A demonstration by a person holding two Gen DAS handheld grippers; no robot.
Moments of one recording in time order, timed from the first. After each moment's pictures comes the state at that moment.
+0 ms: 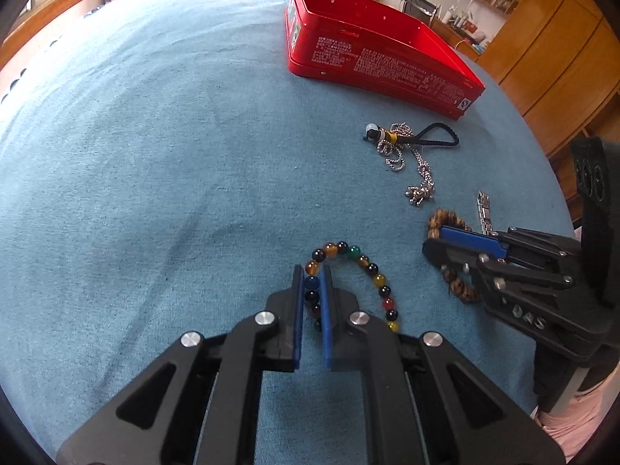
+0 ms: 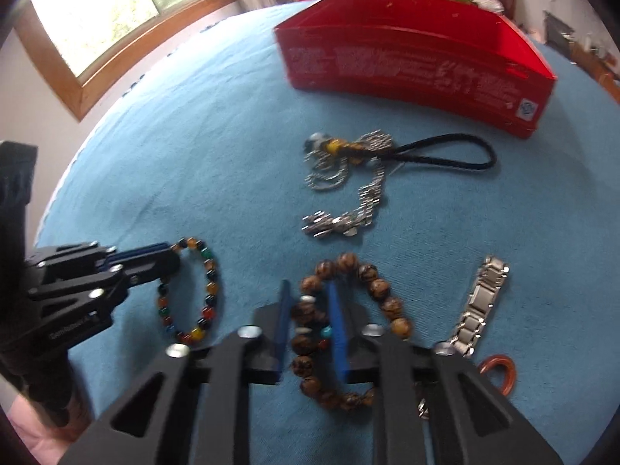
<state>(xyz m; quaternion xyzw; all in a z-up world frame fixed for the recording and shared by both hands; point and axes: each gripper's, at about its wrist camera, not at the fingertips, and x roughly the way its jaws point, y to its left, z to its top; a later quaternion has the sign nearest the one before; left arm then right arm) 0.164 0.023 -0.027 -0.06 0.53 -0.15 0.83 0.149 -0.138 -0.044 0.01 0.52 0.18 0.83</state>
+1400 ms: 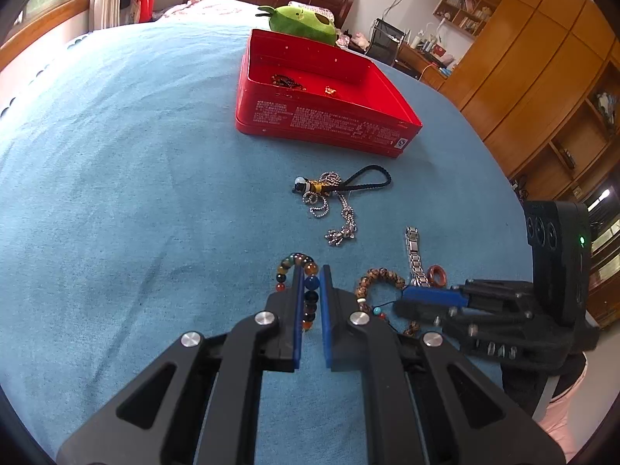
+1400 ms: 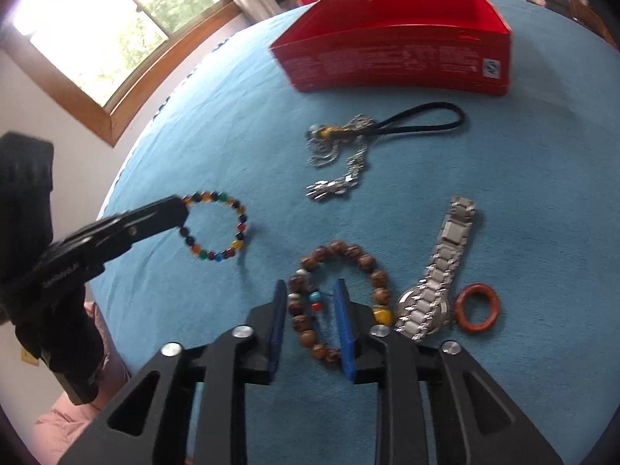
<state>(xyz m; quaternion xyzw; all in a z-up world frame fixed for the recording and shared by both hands) 0.150 0.003 0.027 -0.09 0.48 -0.20 0.85 0.117 -0.181 -0.022 0.09 0.54 0.24 0.80</state>
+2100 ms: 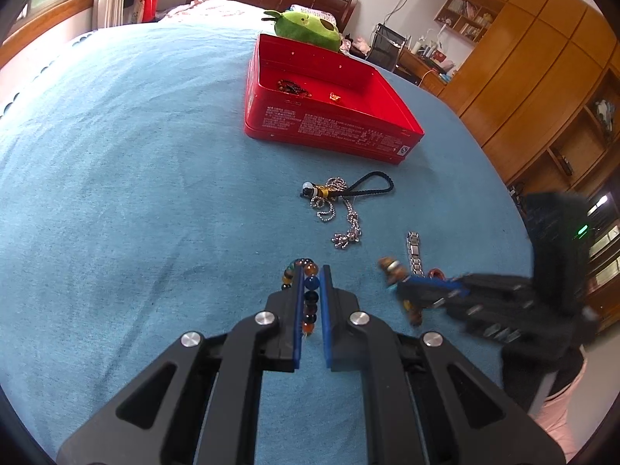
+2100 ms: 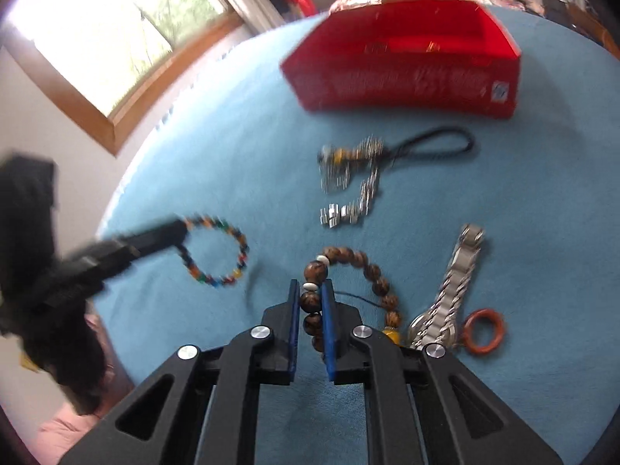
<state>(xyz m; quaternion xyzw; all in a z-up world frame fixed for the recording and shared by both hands) 0.151 0.014 0.030 -0.10 0.48 -0.20 0.85 0.122 -0.187 -0.004 0.11 0.51 0.24 0.82</state>
